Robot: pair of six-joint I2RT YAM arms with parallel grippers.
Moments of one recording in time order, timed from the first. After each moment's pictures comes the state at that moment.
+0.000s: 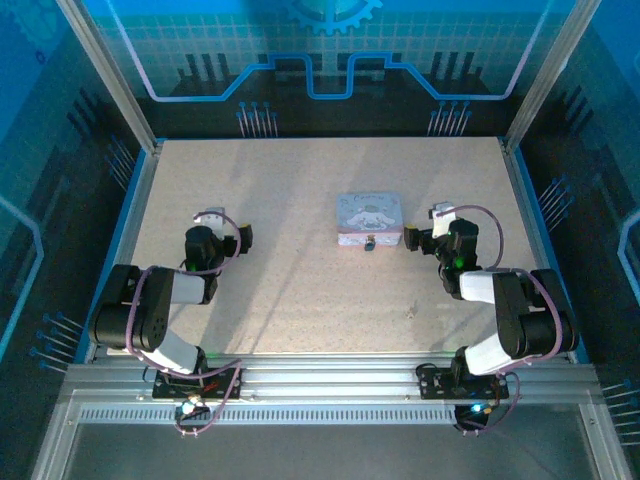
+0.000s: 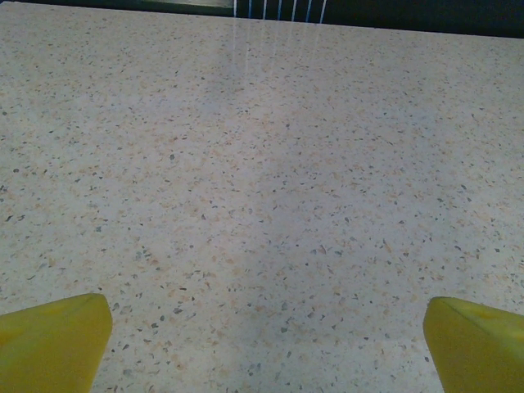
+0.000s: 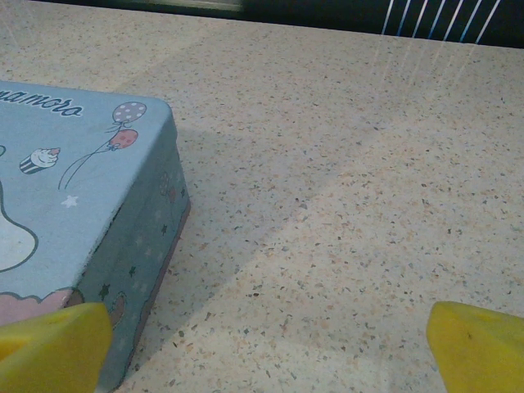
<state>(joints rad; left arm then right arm) -0.01 1.55 0.37 0.80 -0.01 -0.11 0.05 1.50 0.42 0.66 -0.07 -0.07</state>
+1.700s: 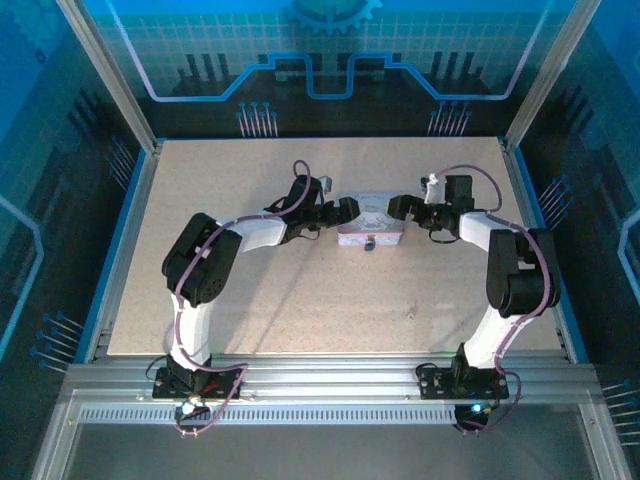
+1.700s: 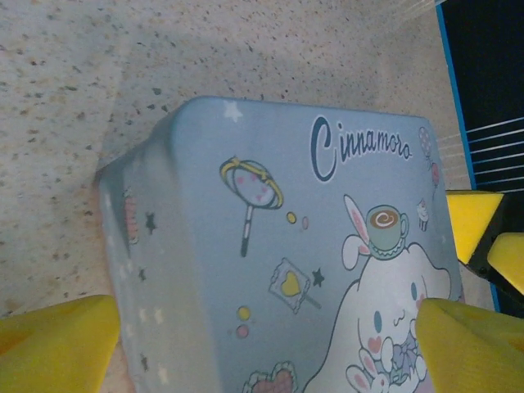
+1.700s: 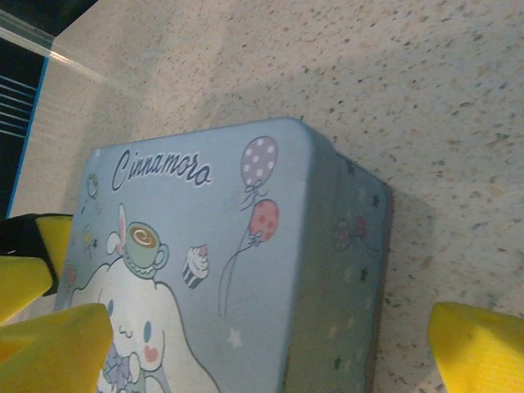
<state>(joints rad) -0.51 2.03 1.26 0.14 0.32 -0.77 0.00 1.78 1.00 -0.05 -0.65 0.31</state>
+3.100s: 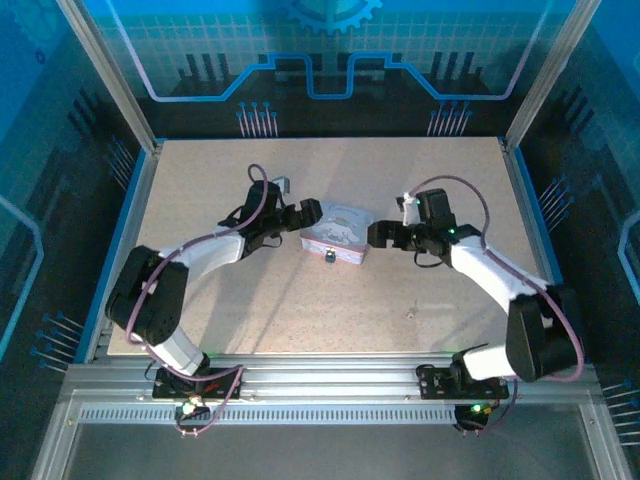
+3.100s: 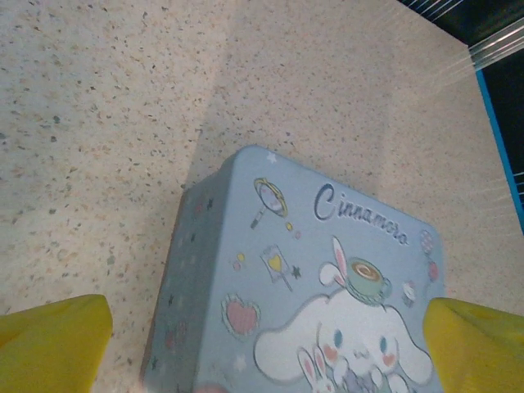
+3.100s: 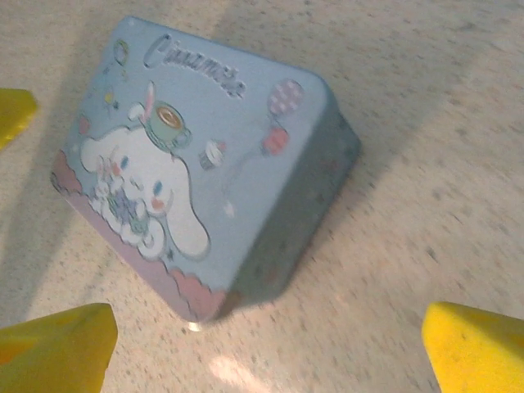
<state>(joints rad) -0.40 1.61 0.94 0.05 0.18 -0.66 0.28 1.35 0.85 -0.37 -0.32 0.34</state>
